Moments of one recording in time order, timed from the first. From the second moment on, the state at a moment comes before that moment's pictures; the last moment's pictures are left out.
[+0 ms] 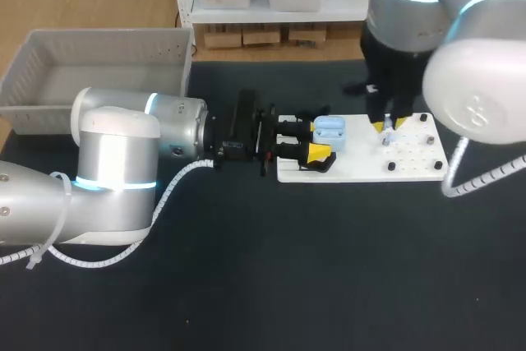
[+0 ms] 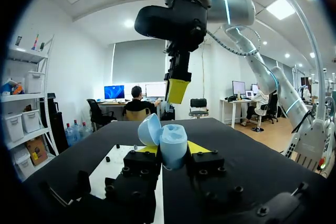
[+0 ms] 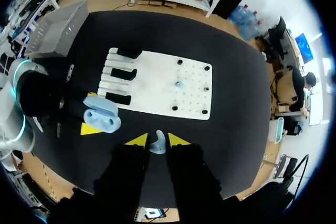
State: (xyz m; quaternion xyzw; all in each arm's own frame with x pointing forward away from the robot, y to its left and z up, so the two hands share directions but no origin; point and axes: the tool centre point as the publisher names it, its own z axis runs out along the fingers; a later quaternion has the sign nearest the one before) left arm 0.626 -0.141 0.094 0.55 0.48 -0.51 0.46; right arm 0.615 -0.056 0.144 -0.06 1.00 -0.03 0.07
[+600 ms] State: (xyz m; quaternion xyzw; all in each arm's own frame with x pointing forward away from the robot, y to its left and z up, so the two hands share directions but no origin) left arm 0.626 -0.141 0.094 0.55 0.48 -0.51 0.46; right arm 0.613 -0.058 0.146 -0.06 1.00 -0.03 0.06
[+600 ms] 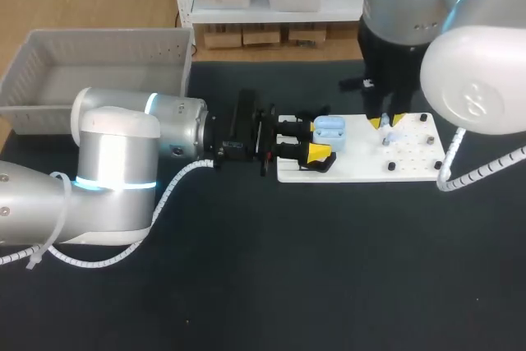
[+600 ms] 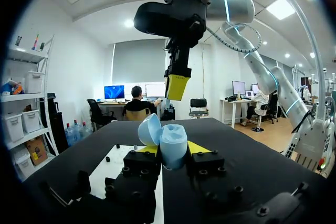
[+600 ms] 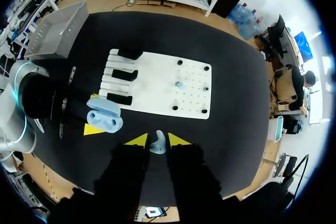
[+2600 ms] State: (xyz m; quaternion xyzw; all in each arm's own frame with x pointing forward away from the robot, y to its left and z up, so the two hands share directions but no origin) left arm 0.615 -0.150 0.090 0.55 0.48 -0.49 0.48; right arm 0.597 -0.006 0.160 0.17 0.98 -0.02 0.01
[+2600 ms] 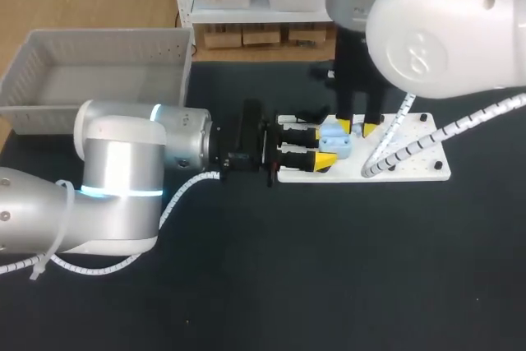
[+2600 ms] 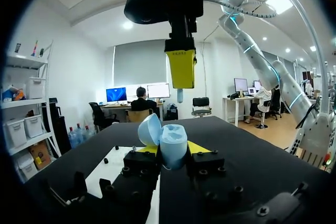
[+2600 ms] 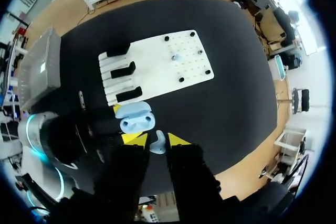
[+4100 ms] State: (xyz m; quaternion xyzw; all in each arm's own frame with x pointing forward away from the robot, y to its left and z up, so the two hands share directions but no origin) left arm 0.615 -0.150 0.090 0.55 0.48 -0.49 0.48; right arm 0.609 0.009 0.139 0.37 0.93 -0.06 0.00
